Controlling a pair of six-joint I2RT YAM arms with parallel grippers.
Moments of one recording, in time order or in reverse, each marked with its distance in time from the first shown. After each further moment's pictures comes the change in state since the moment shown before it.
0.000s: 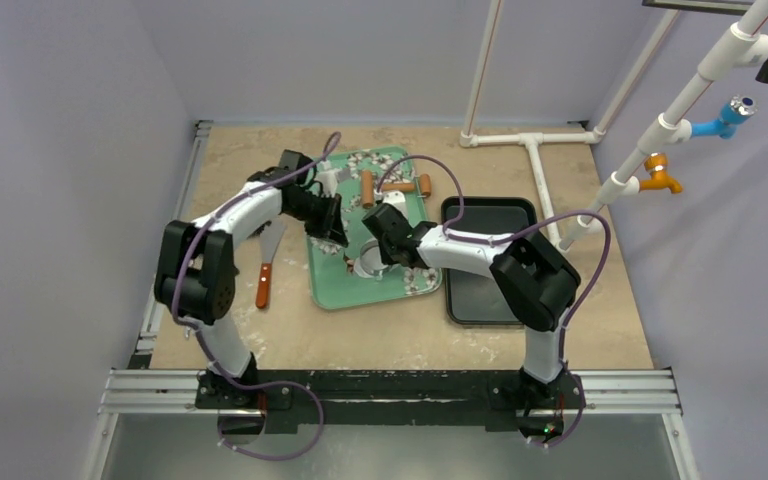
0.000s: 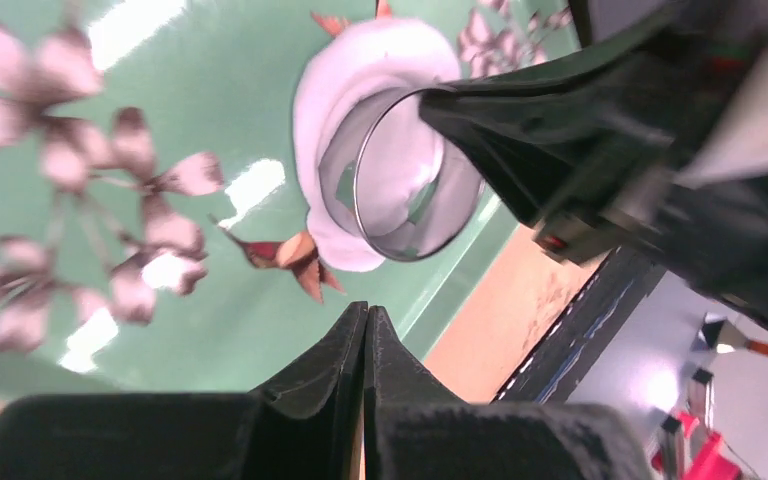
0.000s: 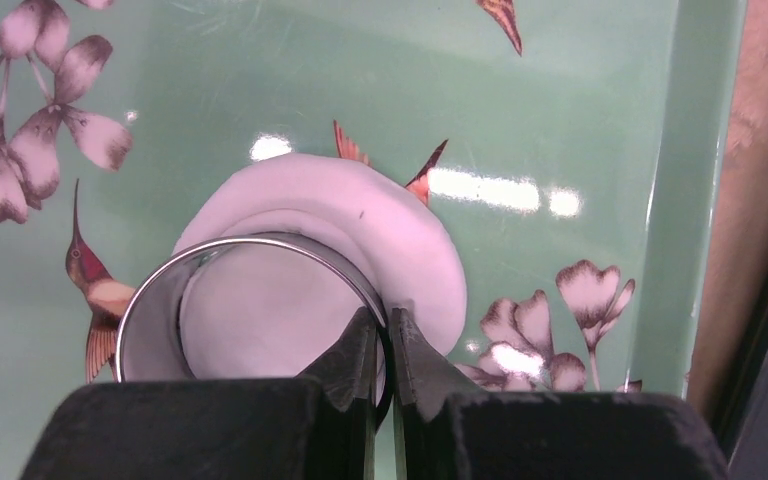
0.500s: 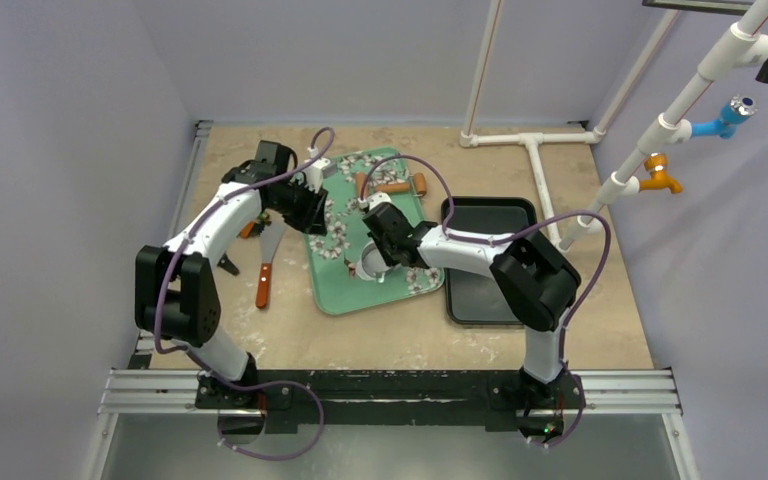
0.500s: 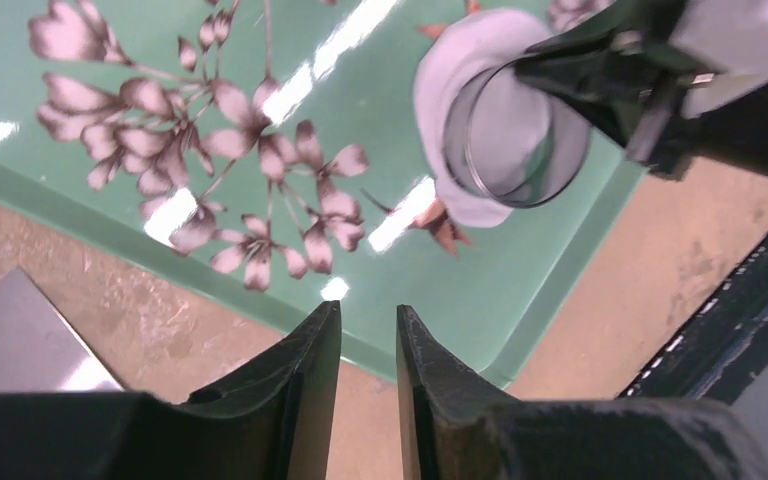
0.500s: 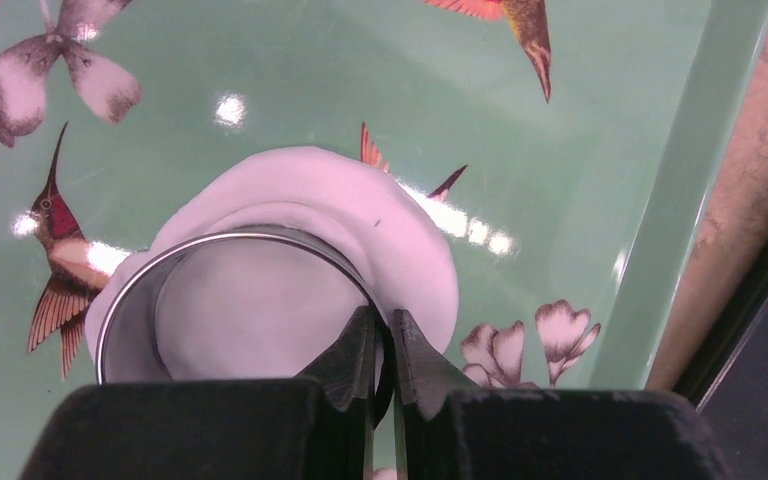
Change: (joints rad) left arm 0.083 -0.205 0.028 -0.080 -0.130 0.274; right arm -0.008 0.005 0.007 0.015 -0.064 -0.319
